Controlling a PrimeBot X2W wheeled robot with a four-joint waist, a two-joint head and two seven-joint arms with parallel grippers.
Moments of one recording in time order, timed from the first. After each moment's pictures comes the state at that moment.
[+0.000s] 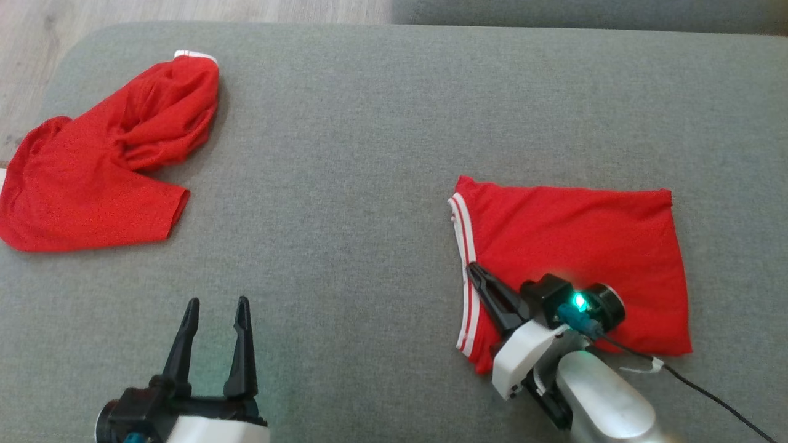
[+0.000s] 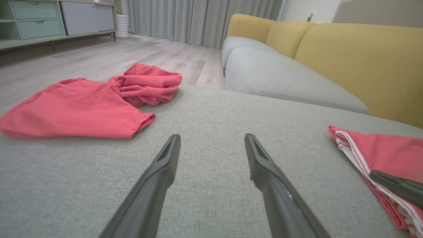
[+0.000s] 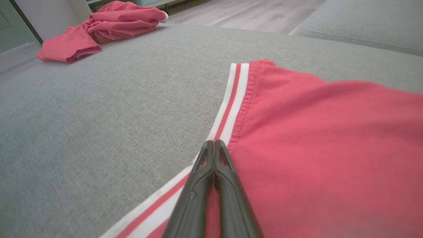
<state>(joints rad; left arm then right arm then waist) 0.09 0.05 -0.09 0.14 -0.23 -0.12 -0.25 -0.36 -0.07 0.54 0.73 0.15 0.12 -0.25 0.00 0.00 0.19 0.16</state>
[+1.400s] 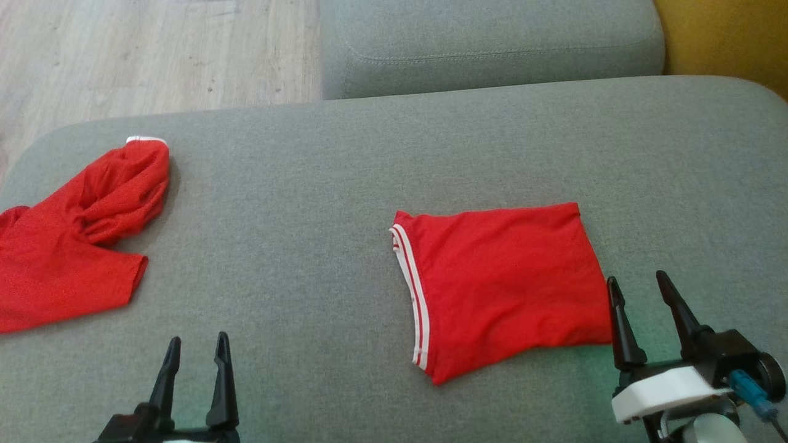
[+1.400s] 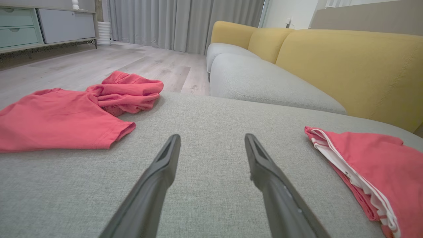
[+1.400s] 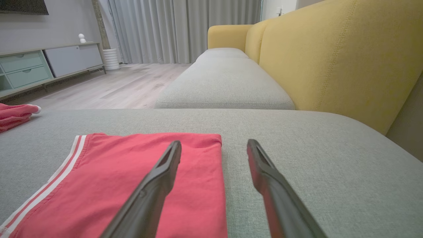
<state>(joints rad) 0.13 0.05 -0.02 0.23 -0.23 -0.12 -0.25 0.03 -0.10 0.02 0.27 0.07 0.12 -0.25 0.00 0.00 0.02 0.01</state>
